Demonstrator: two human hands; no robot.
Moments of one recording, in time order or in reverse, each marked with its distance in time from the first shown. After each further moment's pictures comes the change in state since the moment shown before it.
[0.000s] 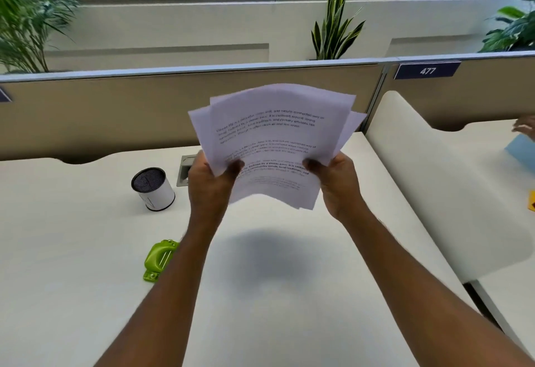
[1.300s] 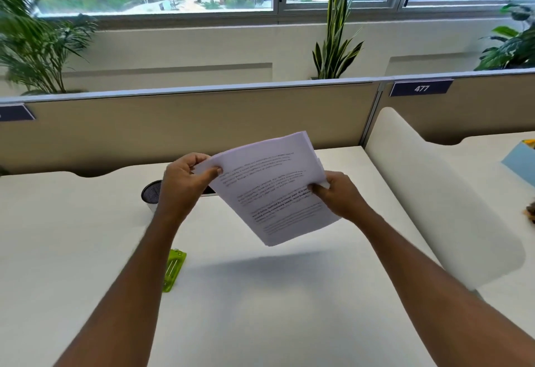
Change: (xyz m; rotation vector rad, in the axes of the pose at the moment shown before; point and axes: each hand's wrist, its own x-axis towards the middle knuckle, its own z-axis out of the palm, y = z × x) left_hand 0.027 0.027 -0.049 0.243 -0.129 0.000; right_hand 0.009 -0.002 -0.031 -0.882 -0.188 -0.097
